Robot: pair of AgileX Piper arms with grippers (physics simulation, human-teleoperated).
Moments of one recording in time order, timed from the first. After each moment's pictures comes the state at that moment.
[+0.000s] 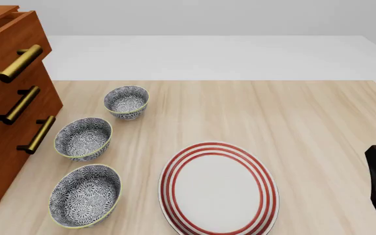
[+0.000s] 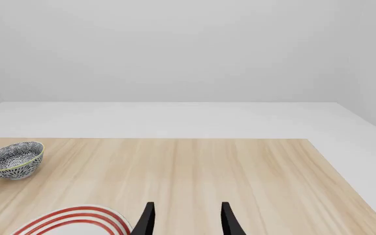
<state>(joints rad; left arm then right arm) 0.21 0.91 -1.19 0.62 0.08 0.01 0.00 -0.07 0.07 0.00</state>
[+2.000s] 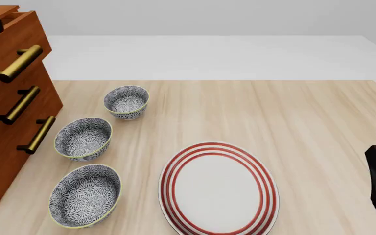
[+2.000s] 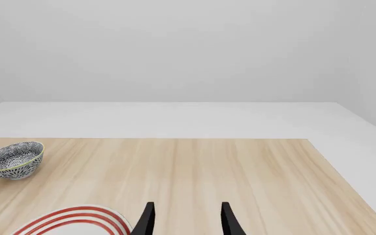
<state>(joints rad) 0.16 1.12 -1.13 0.47 0.10 0.01 0.00 -0.07 0.07 0.00</state>
